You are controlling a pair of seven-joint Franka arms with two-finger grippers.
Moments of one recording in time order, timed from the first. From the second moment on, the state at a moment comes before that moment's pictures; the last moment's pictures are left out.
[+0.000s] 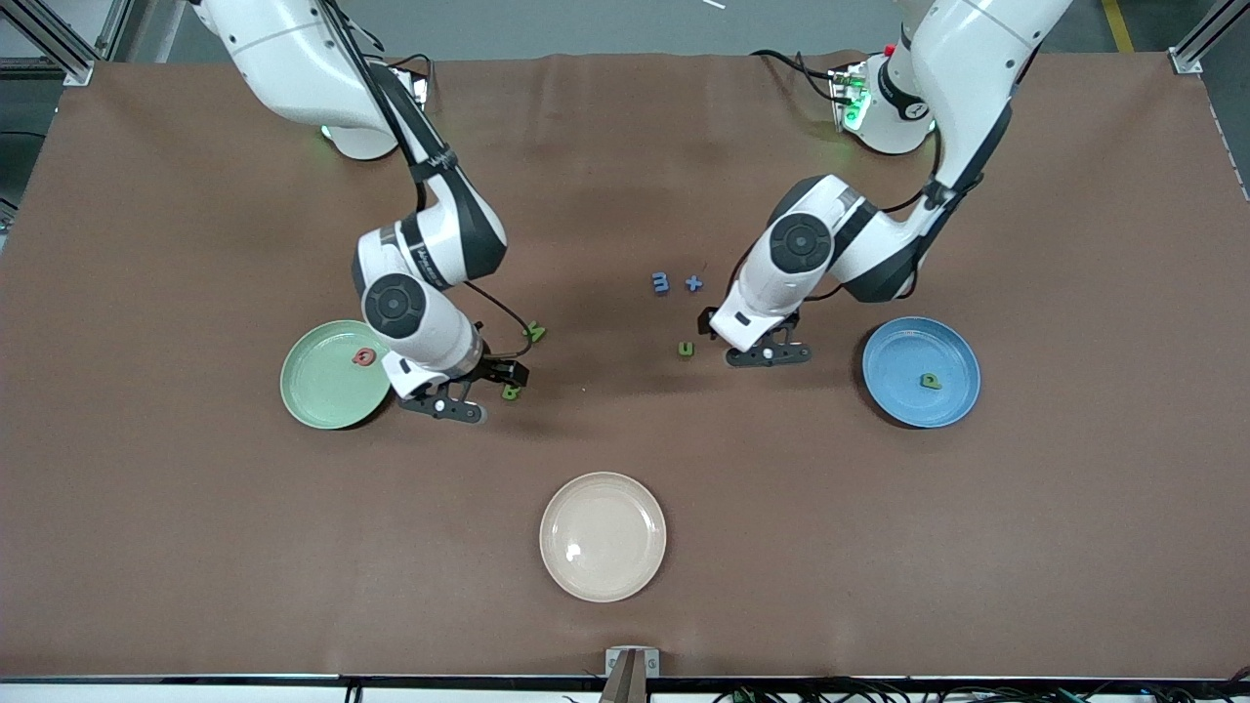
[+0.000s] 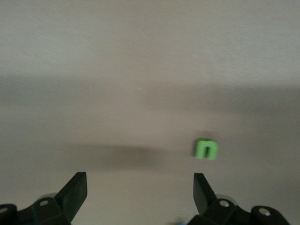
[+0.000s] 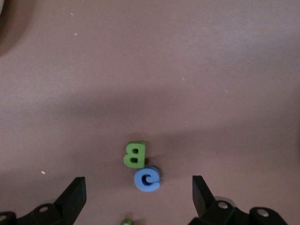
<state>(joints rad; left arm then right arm) -0.13 0.50 -0.52 -2.00 0.21 2.41 -0.84 0.55 0.54 -0.07 -1.83 0.17 2.35 0.56</state>
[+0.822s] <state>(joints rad) -0.32 0.73 -0.40 -1.76 0.37 2.43 -1.10 0.57 0.65 -0.07 -1.79 0.14 2.47 0.61</state>
